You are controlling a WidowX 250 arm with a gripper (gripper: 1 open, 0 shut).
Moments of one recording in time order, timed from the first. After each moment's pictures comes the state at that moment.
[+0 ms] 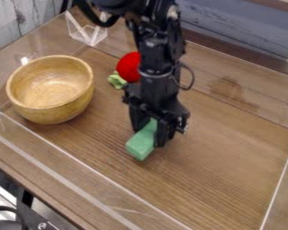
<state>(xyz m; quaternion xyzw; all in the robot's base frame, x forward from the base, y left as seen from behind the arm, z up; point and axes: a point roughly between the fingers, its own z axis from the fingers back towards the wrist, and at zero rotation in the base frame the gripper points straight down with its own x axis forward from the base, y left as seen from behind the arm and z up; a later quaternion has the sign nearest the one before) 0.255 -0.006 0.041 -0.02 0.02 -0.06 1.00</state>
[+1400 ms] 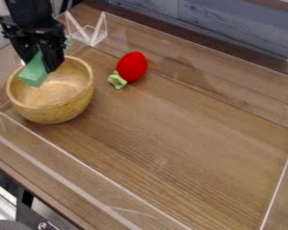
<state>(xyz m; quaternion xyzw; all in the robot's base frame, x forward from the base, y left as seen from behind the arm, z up) 0.223 0.179 0.102 -0.01 -0.07 0.12 0.99</state>
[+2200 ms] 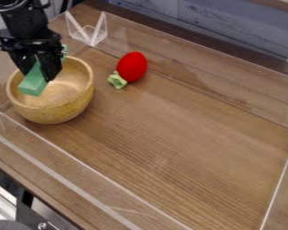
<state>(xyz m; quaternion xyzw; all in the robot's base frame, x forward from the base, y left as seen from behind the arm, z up) 0.225 0.171 0.089 -0.03 -0.06 0.13 0.99</state>
